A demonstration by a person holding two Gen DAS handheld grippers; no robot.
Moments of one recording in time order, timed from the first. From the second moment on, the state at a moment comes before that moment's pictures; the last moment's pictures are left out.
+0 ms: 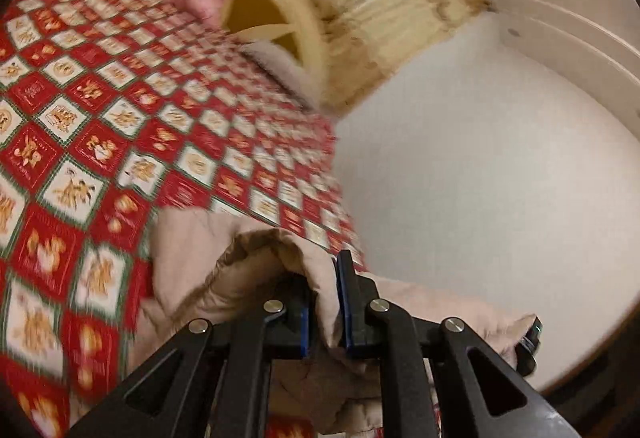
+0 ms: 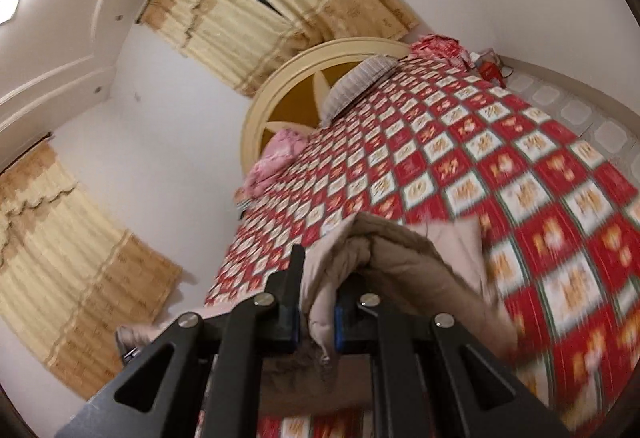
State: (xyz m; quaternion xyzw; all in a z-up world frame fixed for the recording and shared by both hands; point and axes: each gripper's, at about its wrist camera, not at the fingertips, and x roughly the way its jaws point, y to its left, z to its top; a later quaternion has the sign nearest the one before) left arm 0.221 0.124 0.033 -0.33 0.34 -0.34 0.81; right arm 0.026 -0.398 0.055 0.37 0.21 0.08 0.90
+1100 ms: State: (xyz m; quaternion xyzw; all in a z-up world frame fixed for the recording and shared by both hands) left arm 0.334 0.044 0.021 -0.13 0.38 -0.10 0.91; right arm 0.152 -0.359 0.013 0.21 0.22 -0.02 0.95
